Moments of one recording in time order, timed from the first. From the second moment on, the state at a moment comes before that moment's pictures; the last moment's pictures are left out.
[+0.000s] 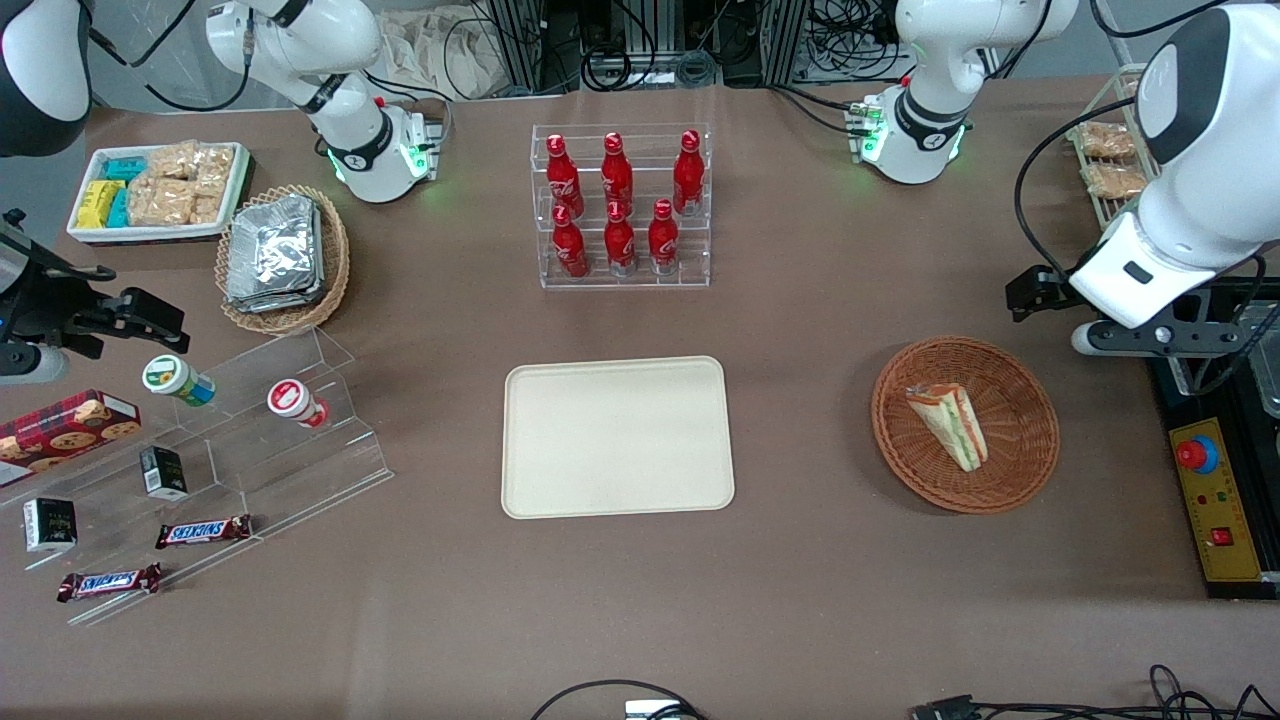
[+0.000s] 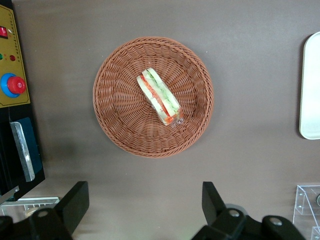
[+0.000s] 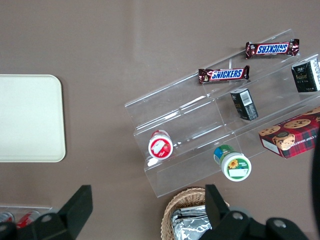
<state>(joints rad) 0.00 0.01 -0.13 -1.73 0.07 1.64 -0.06</state>
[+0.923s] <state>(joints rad) 0.00 0.02 -0.11 -1.73 0.07 1.63 -0.14</state>
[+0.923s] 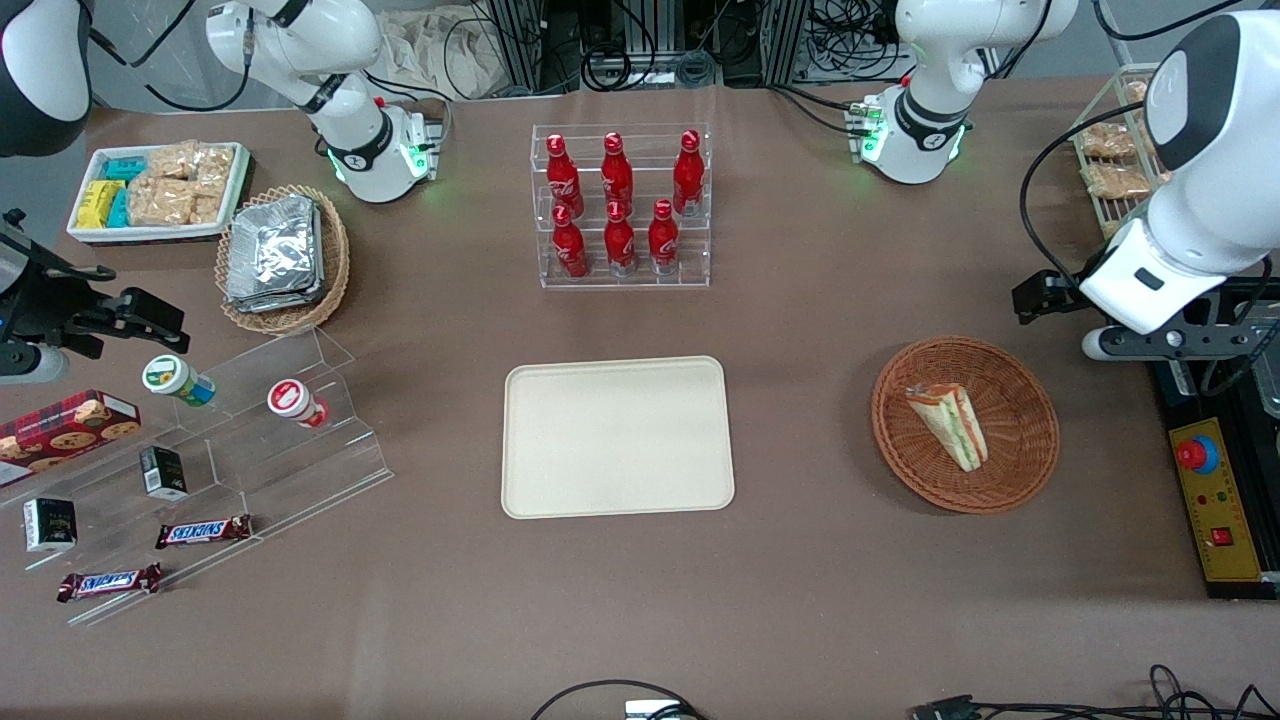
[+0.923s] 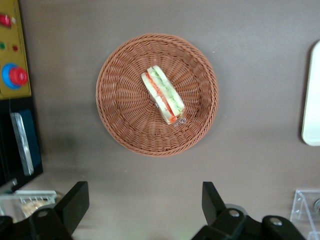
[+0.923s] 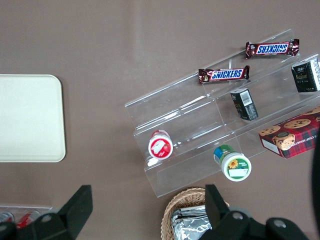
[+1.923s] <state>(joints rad) 0.04 0.30 -0.10 -1.84 0.00 1.90 -0.48</state>
